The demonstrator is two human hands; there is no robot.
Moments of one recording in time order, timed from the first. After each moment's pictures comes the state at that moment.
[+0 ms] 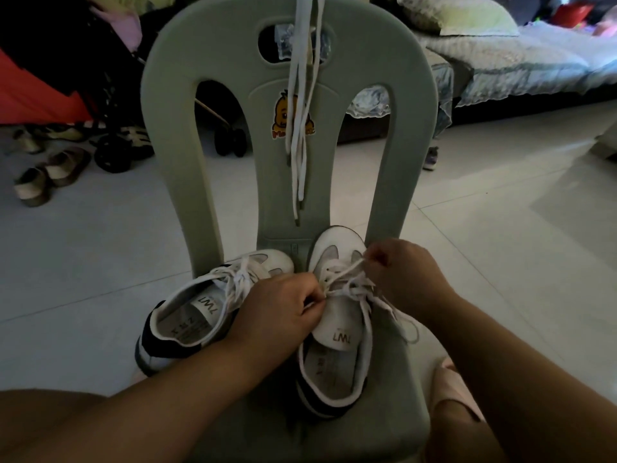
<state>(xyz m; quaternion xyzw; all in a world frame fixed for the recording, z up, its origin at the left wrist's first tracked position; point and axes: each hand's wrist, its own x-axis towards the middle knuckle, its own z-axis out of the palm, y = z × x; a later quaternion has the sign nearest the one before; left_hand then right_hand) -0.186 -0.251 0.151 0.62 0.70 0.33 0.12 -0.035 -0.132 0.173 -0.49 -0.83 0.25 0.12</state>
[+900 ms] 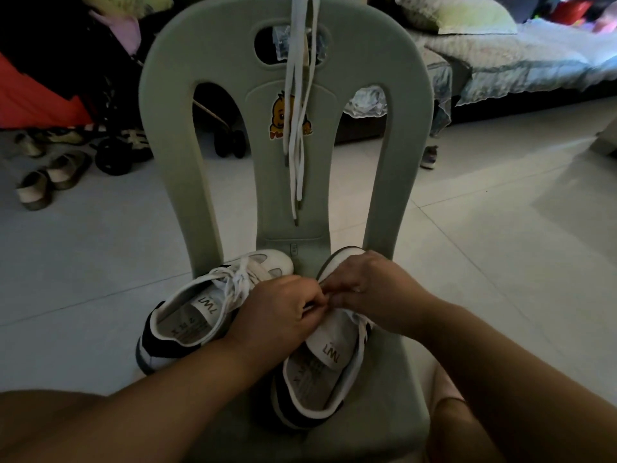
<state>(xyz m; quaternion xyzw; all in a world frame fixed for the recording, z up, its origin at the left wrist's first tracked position) -0.190 -0.250 0.144 0.67 0.66 0.32 0.09 -0.044 -0.145 0.176 -0.25 -0.94 0.23 0.05</state>
